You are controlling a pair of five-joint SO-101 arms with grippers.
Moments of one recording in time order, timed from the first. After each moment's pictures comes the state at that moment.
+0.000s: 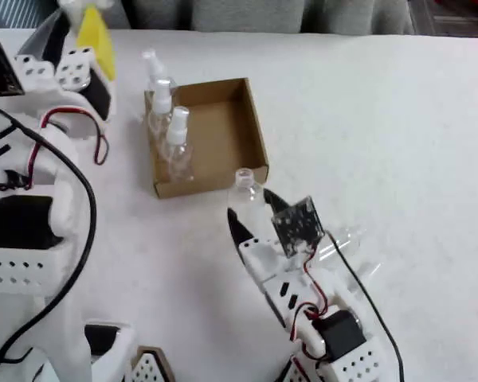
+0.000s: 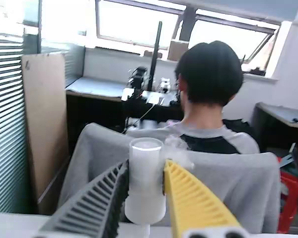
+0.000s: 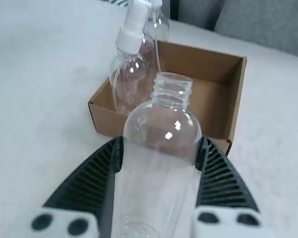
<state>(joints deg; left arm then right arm) -2.6 -39.3 11.3 34.9 10.8 -32.8 -100.8 89.3 35.2 2.1</state>
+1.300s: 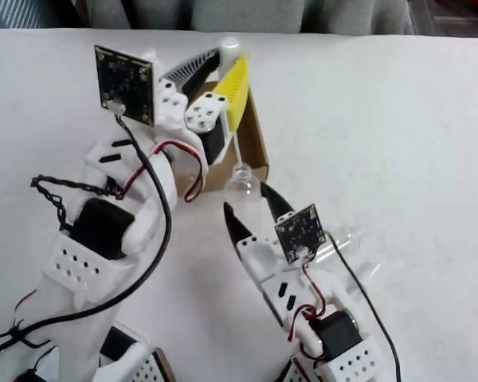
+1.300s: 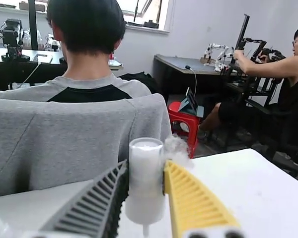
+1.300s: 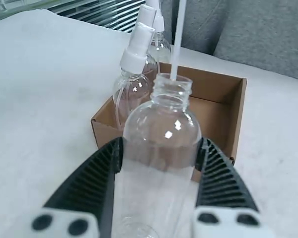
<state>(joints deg) 22.9 -39.3 21.3 30.5 10.8 -33.3 -100.9 91.5 29.5 2.1</state>
